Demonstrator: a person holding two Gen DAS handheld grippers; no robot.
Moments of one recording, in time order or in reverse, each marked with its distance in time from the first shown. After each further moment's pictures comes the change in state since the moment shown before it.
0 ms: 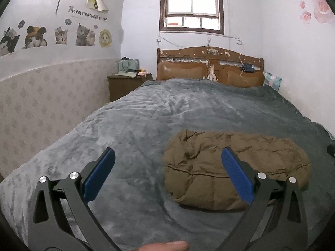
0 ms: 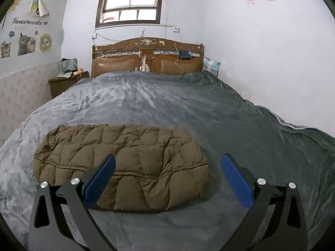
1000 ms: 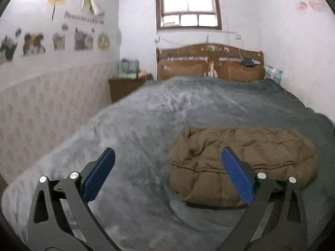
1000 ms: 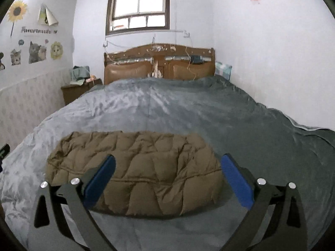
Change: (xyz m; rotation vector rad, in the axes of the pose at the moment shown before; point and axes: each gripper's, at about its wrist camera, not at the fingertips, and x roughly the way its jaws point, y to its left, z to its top) left arm 0.004 0.000 0.000 0.033 0.022 0.009; right arm -0.005 -0.005 0.009 0.034 -0.052 0.110
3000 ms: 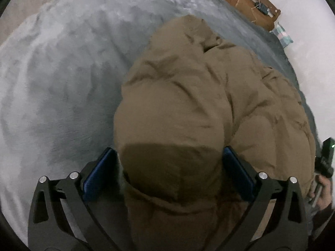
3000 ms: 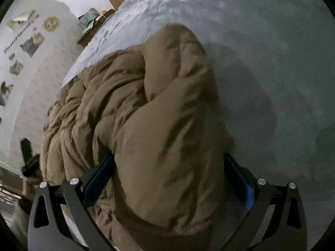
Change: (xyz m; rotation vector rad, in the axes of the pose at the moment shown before) left arm 0.309 0.075 -0.091 -0.243 0.695 -0.303; right arm 0.329 -0.069 -0.104 0.257 0.747 0.469
